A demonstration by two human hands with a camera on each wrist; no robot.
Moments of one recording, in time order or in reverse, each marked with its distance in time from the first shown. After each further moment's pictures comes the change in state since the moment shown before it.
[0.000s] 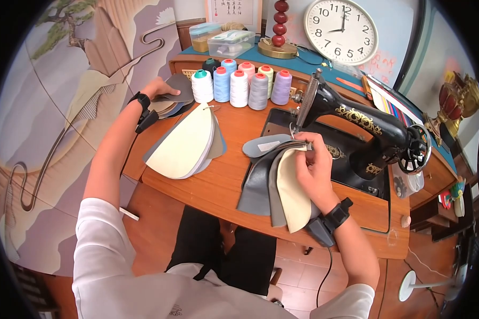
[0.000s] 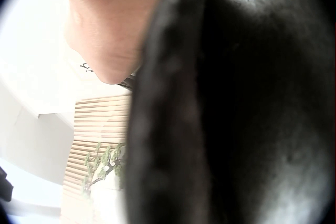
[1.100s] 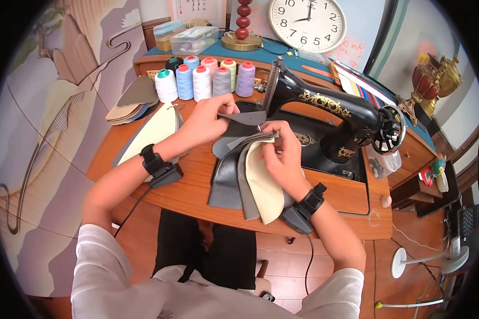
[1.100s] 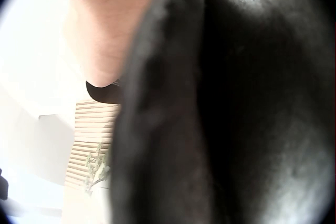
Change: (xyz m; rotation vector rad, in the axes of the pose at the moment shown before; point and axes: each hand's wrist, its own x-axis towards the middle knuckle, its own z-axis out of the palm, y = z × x) left_hand -0.215 0.190 0.099 -0.745 -0.133 0.927; right_hand 0.001 0.002 -0.001 0.114 0.037 0.057
